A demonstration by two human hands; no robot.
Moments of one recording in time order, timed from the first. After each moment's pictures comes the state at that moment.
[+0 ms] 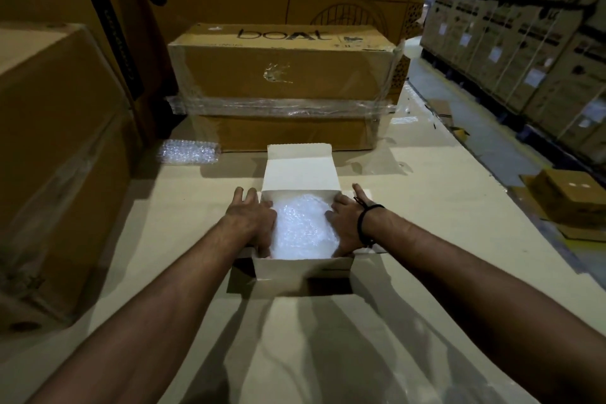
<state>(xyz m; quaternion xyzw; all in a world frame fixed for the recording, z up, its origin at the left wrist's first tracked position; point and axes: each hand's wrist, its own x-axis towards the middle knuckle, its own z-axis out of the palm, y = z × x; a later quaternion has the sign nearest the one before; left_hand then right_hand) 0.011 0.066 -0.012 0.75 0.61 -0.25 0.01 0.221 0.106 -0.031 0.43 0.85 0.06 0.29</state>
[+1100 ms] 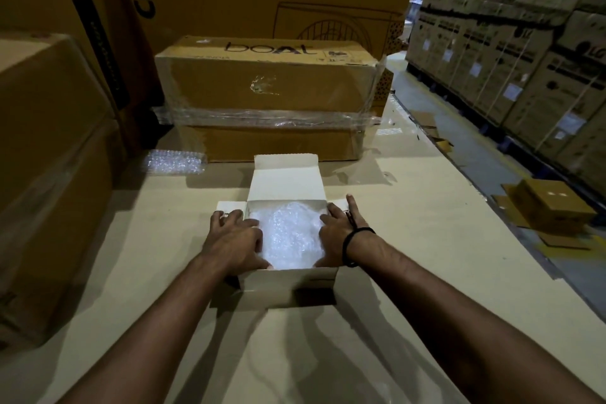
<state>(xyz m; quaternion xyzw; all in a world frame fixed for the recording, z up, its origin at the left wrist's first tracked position) 0.009 0.029 -0.019 0.76 0.65 -0.07 0.03 0.222 0.072 -0.021 0.49 0.83 0.04 0.25</state>
